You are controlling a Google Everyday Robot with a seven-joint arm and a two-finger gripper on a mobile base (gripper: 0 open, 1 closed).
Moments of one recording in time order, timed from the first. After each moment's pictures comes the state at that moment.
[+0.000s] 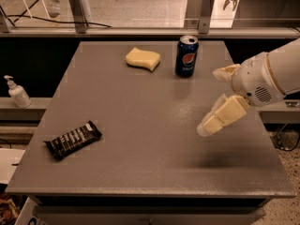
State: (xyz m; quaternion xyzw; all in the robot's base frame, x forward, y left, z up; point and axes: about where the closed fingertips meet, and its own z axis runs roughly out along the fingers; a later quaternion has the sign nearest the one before) arm 0.468 -0.140 0.892 -0.52 0.77 0.18 0.32
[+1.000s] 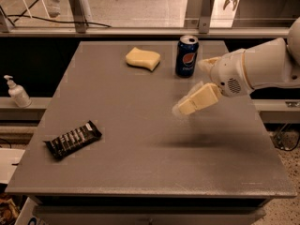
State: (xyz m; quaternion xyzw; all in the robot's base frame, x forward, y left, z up) arm 0.516 -0.102 0.891 -0.47 0.76 0.21 0.39
